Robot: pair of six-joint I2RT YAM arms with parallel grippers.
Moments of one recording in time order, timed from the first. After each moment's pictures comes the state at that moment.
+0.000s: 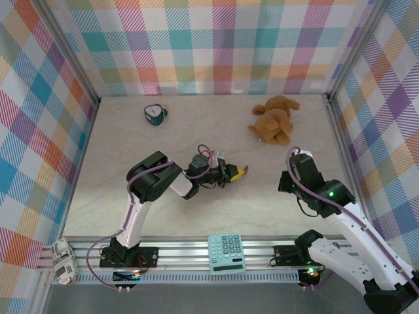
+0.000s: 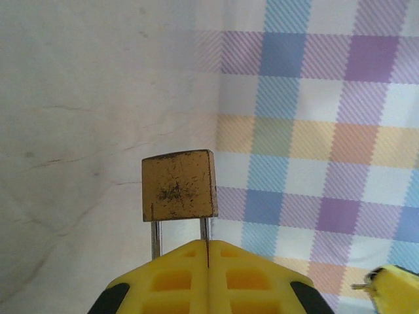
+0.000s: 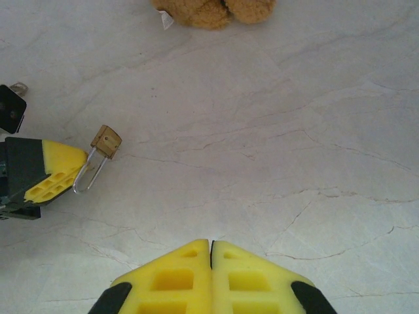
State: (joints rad) left arm -0.70 2.20 0.89 1.16 0.65 -1.50; right arm 0.54 0.78 0.89 -1.00 0.32 0.55
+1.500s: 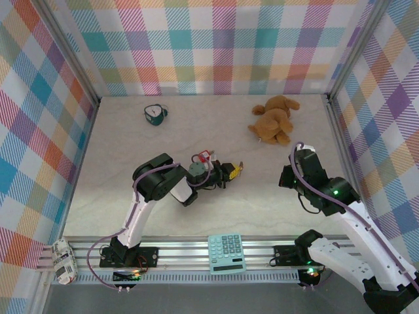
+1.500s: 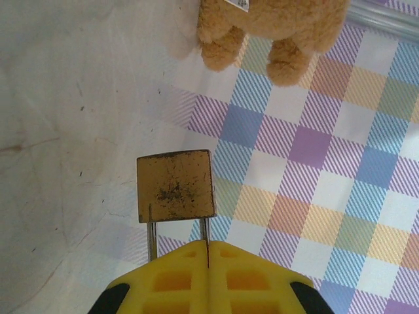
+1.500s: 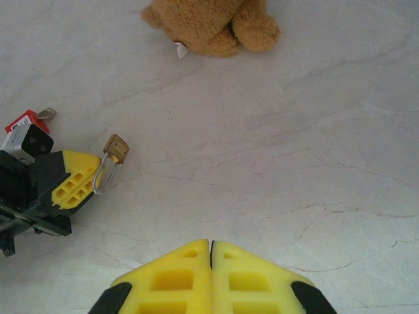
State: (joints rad) left arm -0.72 2.27 0.82 1.39 0.41 -1.82; right arm 0.54 0.80 0.97 -1.01 0.32 0.56
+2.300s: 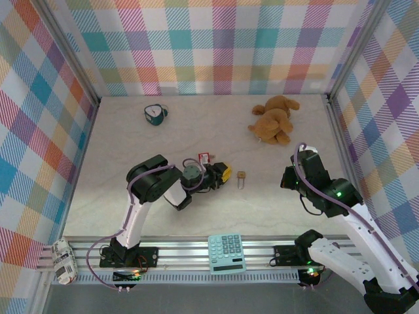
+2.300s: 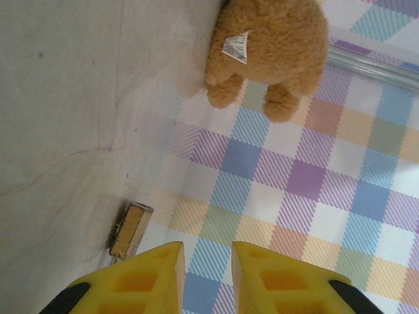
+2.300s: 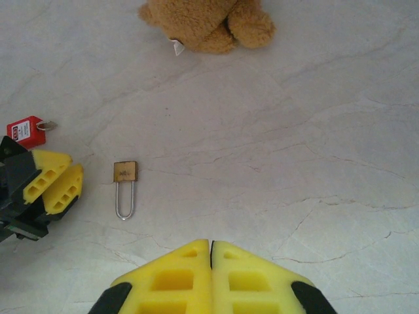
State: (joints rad) left arm -0.71 2.18 0.72 1.32 0.32 -1.79; right arm 0.54 0.78 0.98 -1.05 0.32 0.57
